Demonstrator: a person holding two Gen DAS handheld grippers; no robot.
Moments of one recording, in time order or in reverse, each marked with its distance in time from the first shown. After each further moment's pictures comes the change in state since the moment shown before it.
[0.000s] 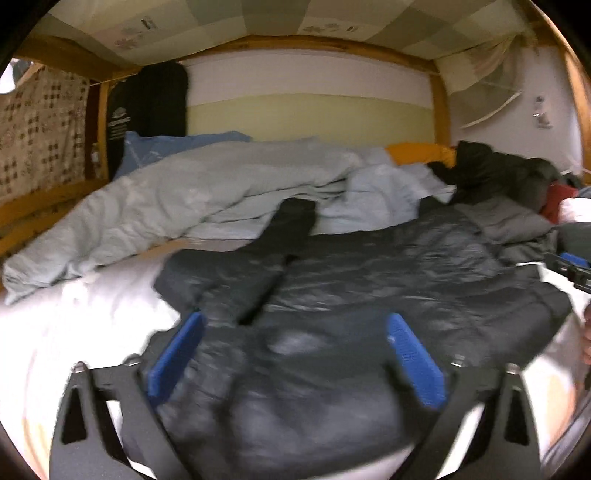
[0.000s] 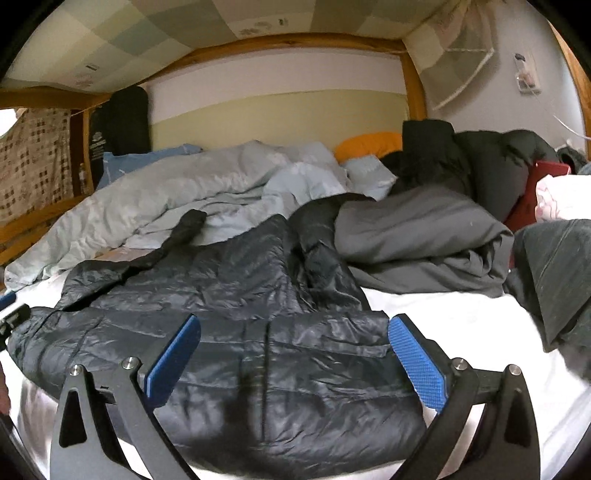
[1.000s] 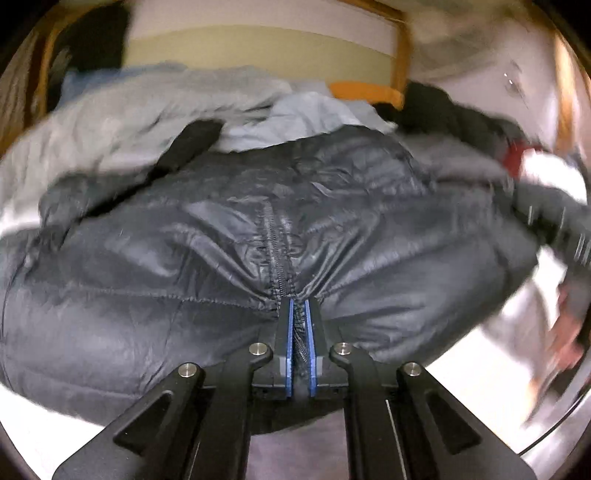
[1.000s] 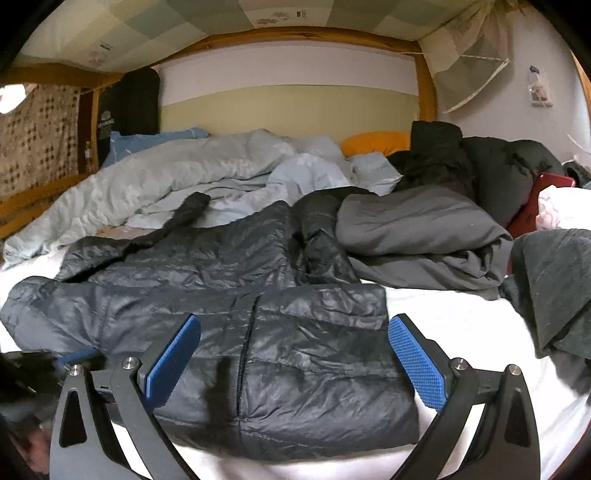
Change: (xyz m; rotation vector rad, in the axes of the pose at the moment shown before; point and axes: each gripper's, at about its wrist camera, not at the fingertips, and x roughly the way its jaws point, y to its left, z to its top) left arm 0.050 -0.125 -0.047 0.017 0.231 -0.188; right arm -0.002 -0.002 -0.010 -0.065 0.038 0.013
